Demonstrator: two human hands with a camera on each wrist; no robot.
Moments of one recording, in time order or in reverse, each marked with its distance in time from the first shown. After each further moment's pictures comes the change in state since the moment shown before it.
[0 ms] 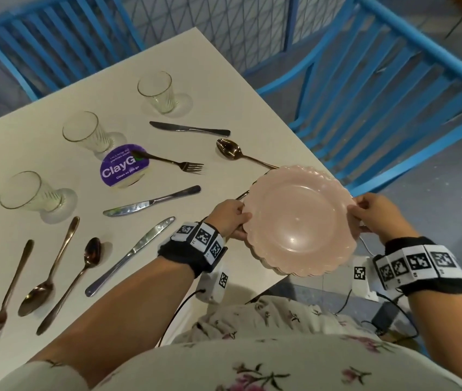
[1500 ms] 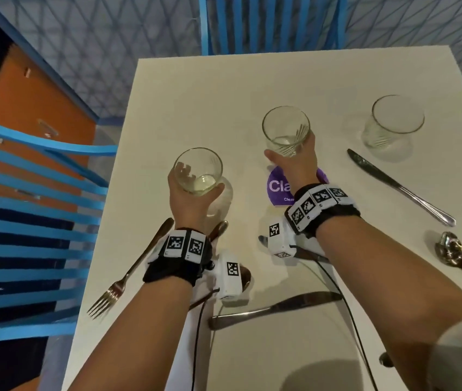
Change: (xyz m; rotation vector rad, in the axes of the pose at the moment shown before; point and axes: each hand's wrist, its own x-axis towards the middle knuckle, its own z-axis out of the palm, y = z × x) left_hand -0.030 -0.180 -0.313 -0.759 1.216 0.076; right_hand 0.004 -0.382 0.402 0.275 -0.264 -0.550
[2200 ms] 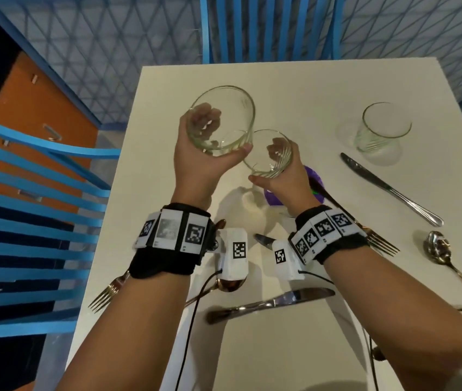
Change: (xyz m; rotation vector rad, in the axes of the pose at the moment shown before) left_hand -0.023 0.093 0.011 -0.270 -0.316 0.403; right_hand -0.048 -0.007 -0.014 0.030 -0.240 -0.180
